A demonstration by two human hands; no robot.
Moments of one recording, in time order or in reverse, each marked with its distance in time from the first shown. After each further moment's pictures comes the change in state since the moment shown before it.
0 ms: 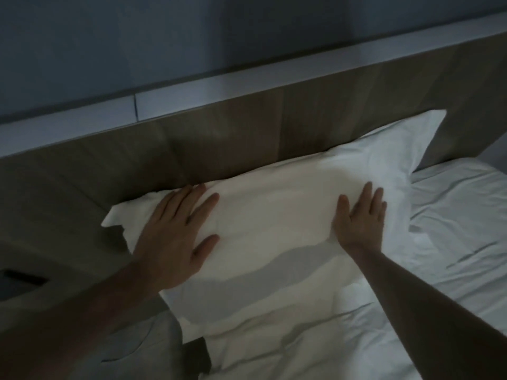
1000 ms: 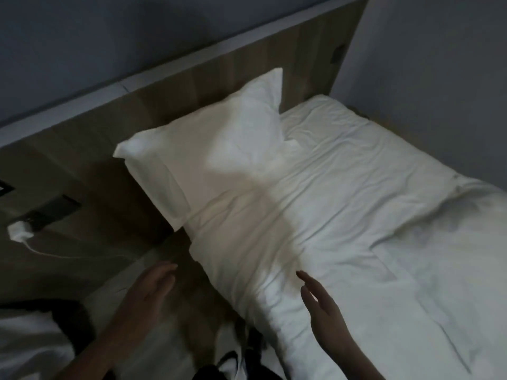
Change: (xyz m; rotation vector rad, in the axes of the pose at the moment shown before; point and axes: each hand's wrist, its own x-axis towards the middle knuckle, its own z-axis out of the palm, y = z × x) left_hand -0.439 0.102 -0.182 -1.156 -0.333 -0.283; right_hand -0.629 0.041 -0.334 0.584 -0.315 0.398
